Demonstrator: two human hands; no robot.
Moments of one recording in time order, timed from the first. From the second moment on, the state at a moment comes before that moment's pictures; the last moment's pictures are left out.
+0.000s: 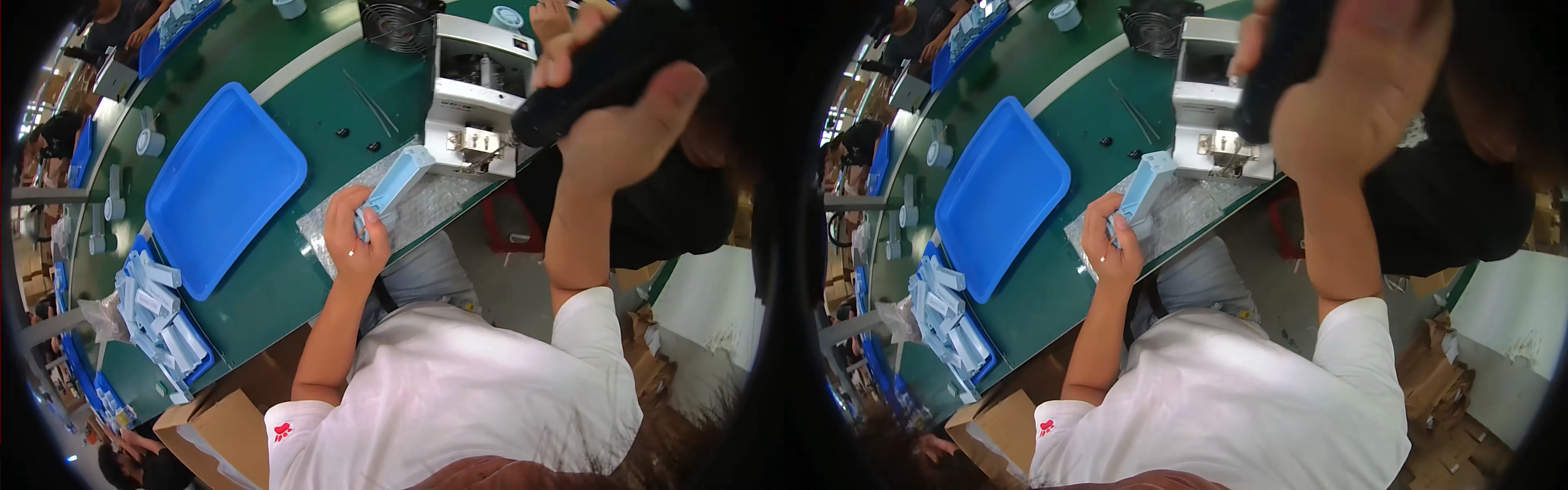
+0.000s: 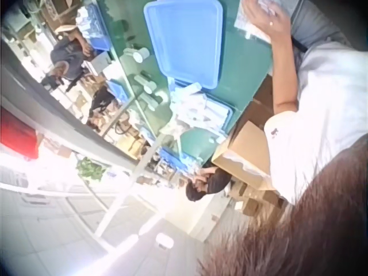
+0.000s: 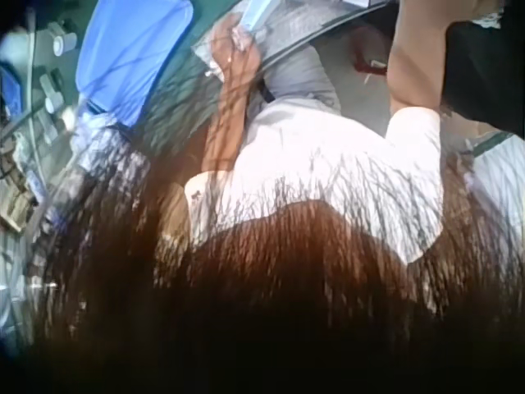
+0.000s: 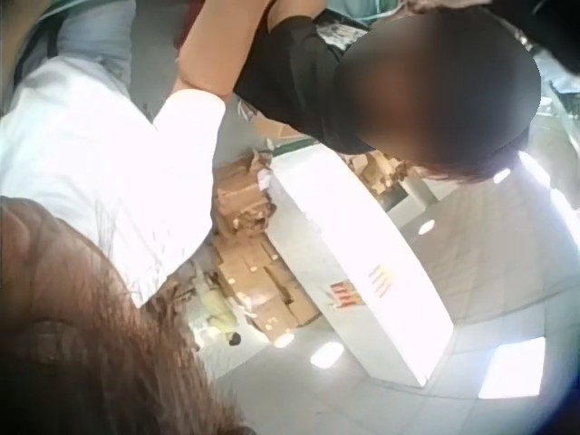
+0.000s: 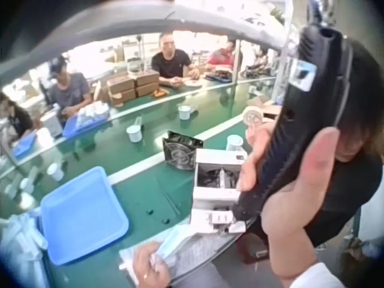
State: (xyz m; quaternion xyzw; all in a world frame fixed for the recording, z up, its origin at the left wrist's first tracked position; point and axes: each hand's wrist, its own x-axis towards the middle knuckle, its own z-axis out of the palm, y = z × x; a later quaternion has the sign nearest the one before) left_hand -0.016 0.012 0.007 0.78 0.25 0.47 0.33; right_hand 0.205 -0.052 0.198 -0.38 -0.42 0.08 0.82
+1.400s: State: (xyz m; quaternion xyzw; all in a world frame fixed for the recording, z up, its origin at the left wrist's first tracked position) left_hand -0.017 0.019 -0.003 0.79 0.21 0.48 0.33; right_hand 0.177 -0.031 0.176 -0.28 -0.44 0.23 0.82
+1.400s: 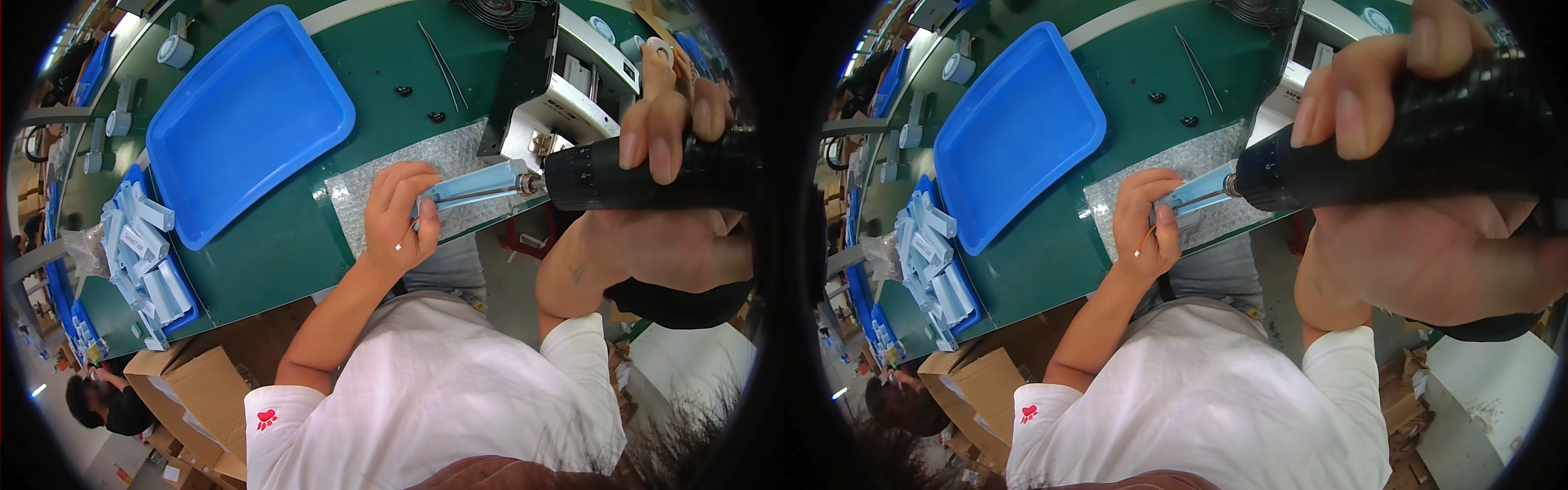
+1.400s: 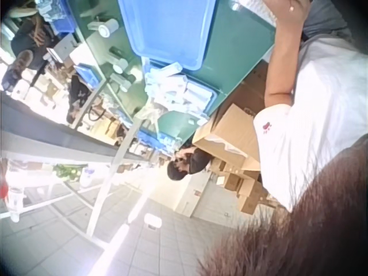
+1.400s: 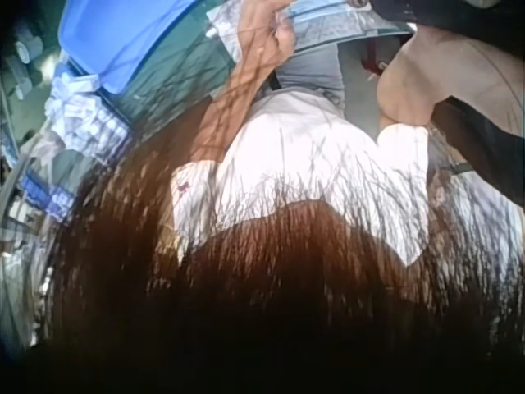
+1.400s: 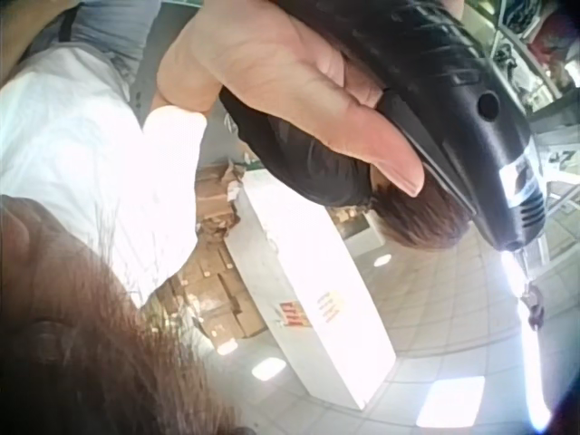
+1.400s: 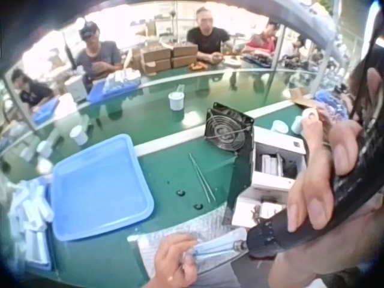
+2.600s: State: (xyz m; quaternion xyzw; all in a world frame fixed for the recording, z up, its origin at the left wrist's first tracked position) left_hand -0.008 0.004 -0.028 0.75 0.28 0.44 0.40; right_hand 0.211 -0.082 0.247 -0.47 -0.43 -0.22 0.74
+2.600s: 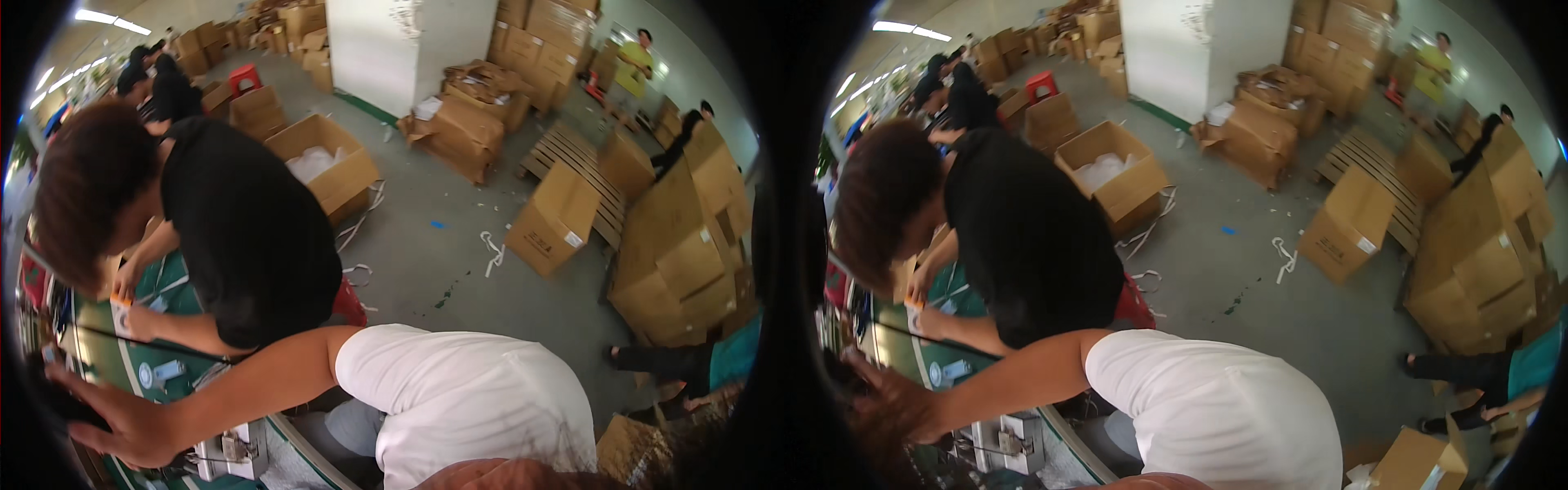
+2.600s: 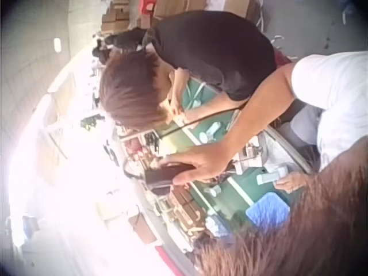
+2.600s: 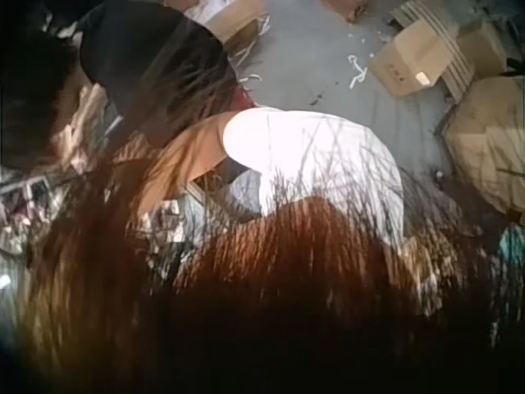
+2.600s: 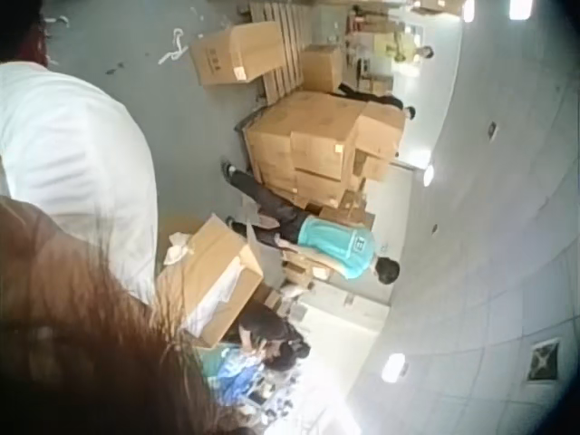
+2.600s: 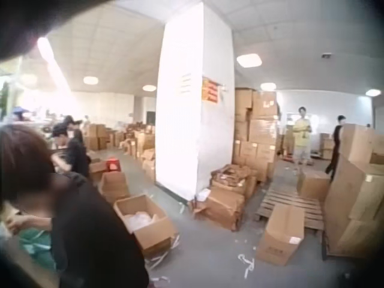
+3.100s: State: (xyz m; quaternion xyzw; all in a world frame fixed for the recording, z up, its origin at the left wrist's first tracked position) left_hand -0.024 0.019 -0.012 0.82 0.26 0.42 0.28; right_hand 0.209 -0.108 0.238 -0.42 -0.36 0.13 0.83
